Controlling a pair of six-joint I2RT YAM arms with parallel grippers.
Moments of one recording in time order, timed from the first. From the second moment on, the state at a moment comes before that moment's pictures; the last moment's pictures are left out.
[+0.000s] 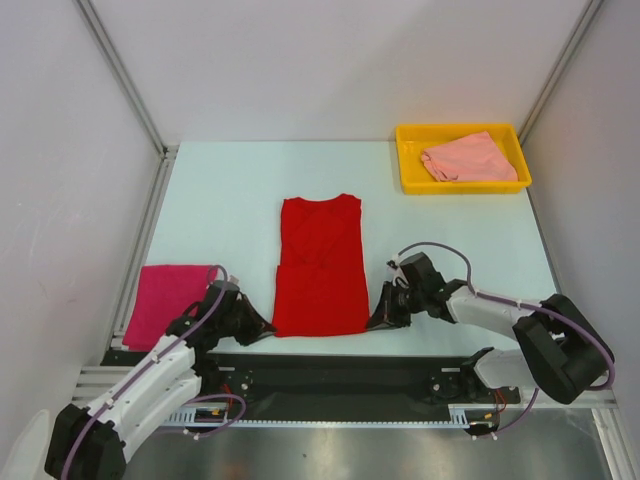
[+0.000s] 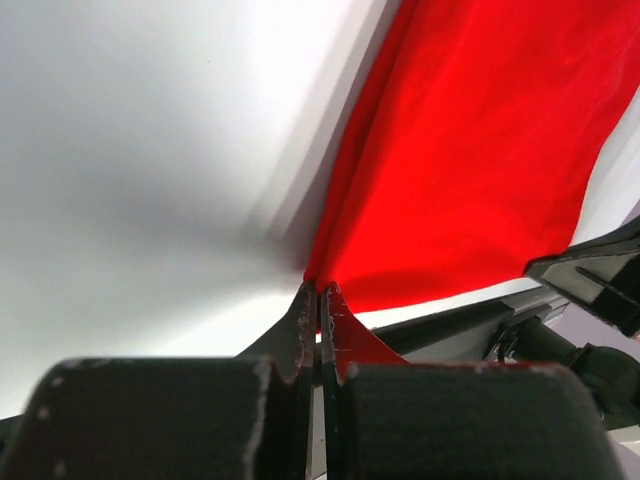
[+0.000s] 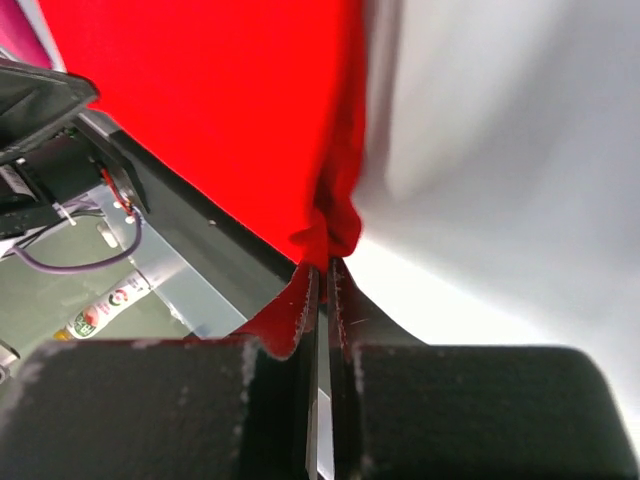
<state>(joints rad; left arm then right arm) -0.44 0.67 0.21 -0.49 0.24 -1.07 0.59 1.31 0.45 -0.11 -0.54 0.81</state>
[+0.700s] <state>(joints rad) -0.44 0.80 0.21 -0.37 0.34 -1.08 0.59 1.37 0.44 -0.09 -0.54 0.81</state>
